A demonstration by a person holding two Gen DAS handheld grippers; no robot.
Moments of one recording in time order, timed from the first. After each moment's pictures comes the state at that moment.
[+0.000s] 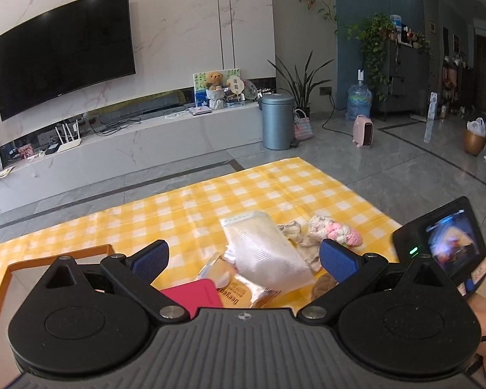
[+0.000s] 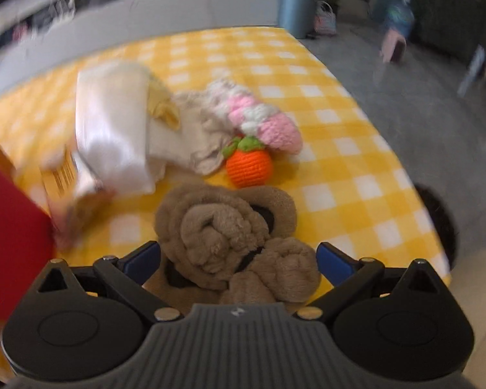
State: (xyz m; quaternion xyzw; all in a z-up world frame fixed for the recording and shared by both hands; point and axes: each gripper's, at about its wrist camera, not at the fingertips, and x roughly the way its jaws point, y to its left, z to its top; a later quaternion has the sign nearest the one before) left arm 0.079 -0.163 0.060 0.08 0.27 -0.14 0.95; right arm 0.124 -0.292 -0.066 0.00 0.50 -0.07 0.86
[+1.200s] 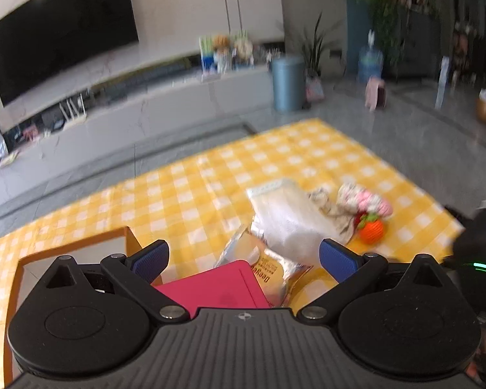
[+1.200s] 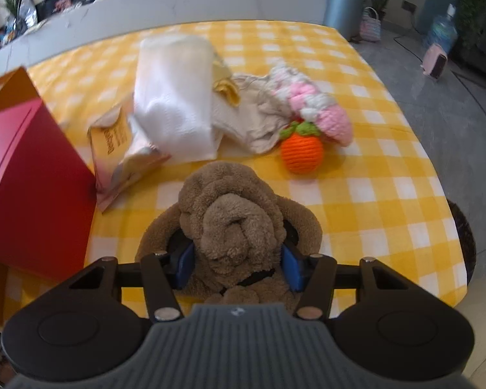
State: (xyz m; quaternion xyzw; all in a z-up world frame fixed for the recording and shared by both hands) left arm 0.134 -0.154 0.044 0.11 0.36 -0.12 0.92; right arm 0.107 -0.281 -0.062 0.01 0.51 0.01 0.86
